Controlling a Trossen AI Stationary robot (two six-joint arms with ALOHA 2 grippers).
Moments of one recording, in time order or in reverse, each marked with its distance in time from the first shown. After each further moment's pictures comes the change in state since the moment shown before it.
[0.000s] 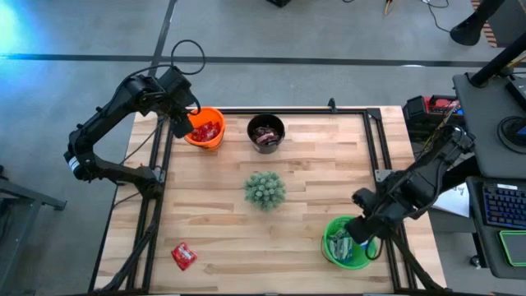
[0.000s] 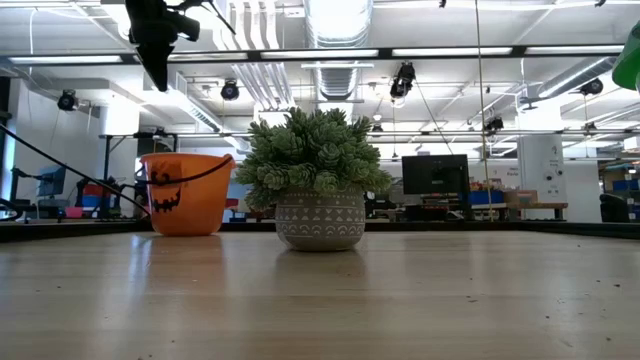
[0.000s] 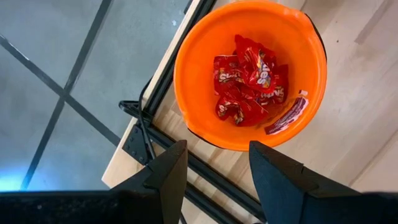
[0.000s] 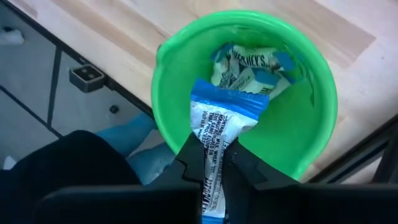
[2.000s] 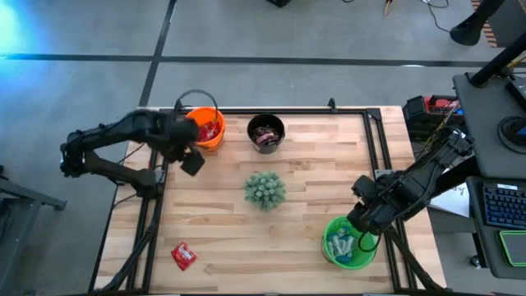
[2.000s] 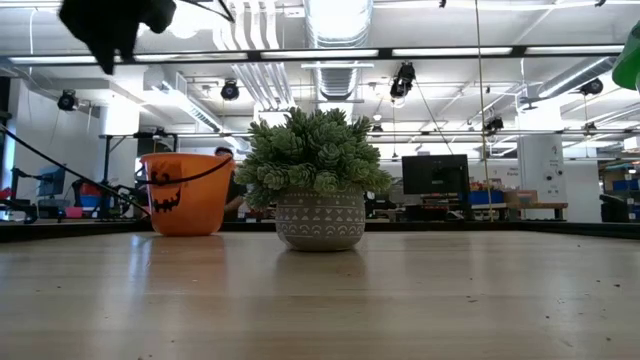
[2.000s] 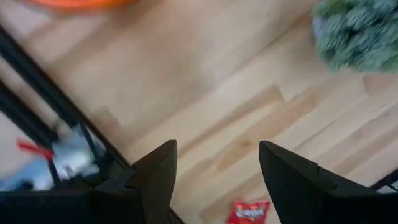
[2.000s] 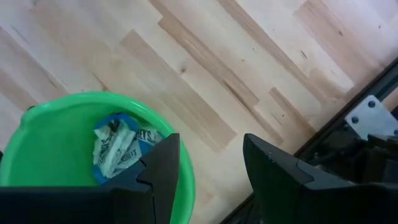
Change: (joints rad) left arm -0.513 -0.085 -0.138 -0.128 0.290 -1.023; right arm -0.027 0.045 0.000 -0.326 0.224 -0.302
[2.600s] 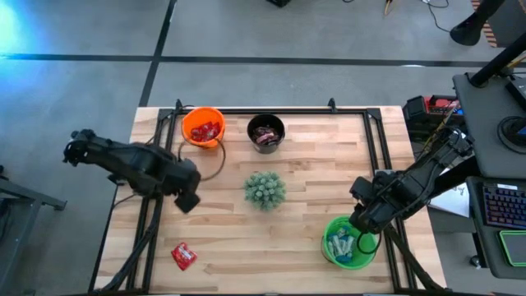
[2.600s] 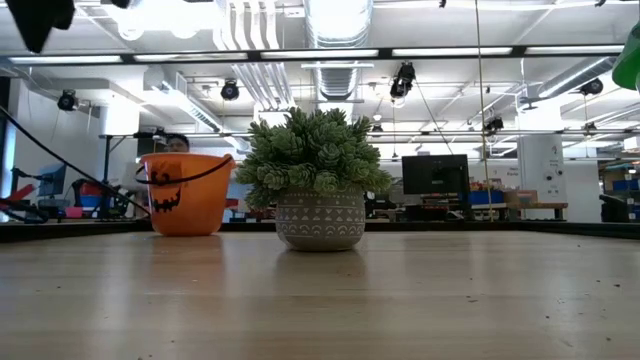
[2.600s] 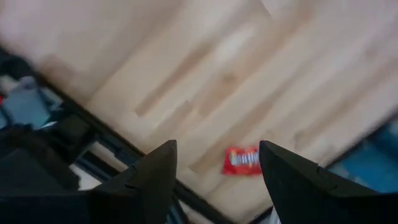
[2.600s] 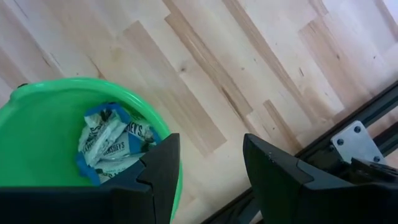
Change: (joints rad) left arm -0.493 0.024 -0.080 0.032 0.034 -0.350; right arm -0.017 0.000 0.000 0.001 0.002 -0.175
